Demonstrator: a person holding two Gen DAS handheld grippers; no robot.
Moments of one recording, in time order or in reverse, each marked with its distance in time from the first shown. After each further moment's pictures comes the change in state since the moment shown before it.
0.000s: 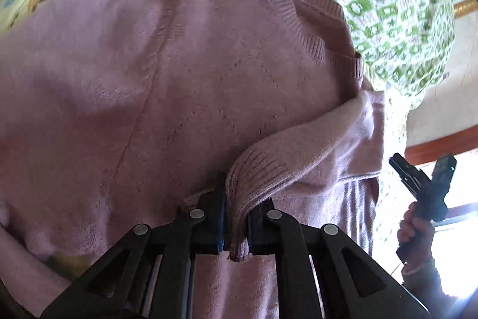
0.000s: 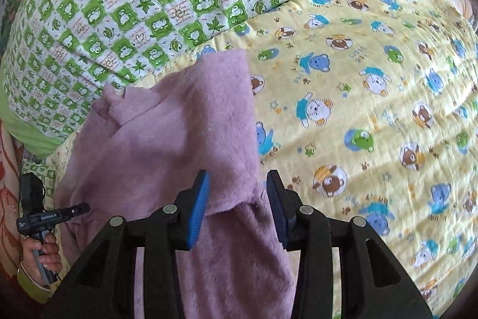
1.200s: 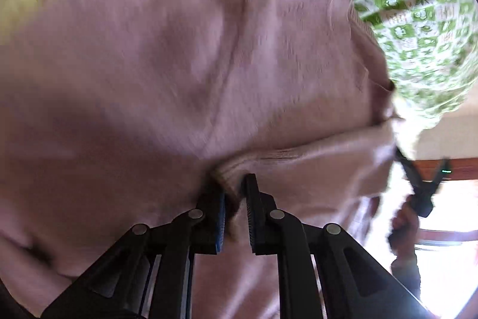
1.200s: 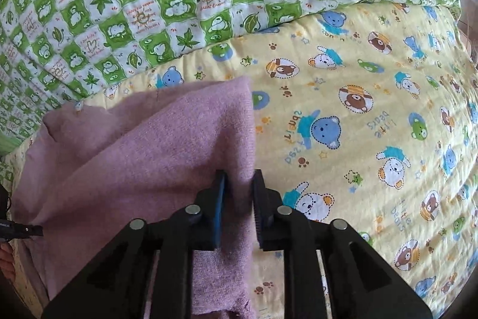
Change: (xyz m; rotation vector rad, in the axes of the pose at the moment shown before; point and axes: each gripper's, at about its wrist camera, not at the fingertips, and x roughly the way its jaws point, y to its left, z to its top) left arm 0.000 0.019 0.021 -0.099 0.086 0.104; right arm 0.050 0.002 0.055 -0.093 -0.030 -0.165
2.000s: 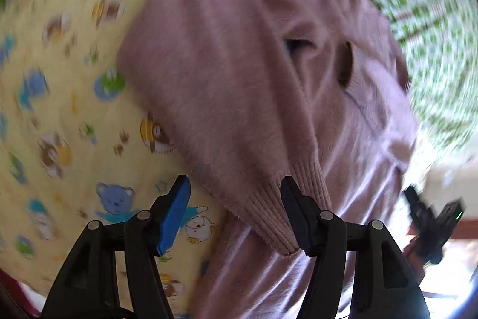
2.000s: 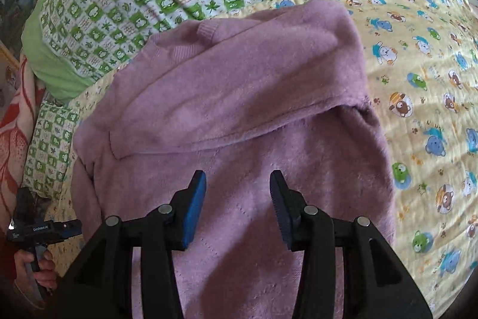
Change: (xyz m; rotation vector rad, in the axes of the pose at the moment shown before) left arm -0.067 0.110 -0.236 -0.381 -0.145 -0.008; right arm -0.091 0.084 -0.147 -0.060 0.096 0.258
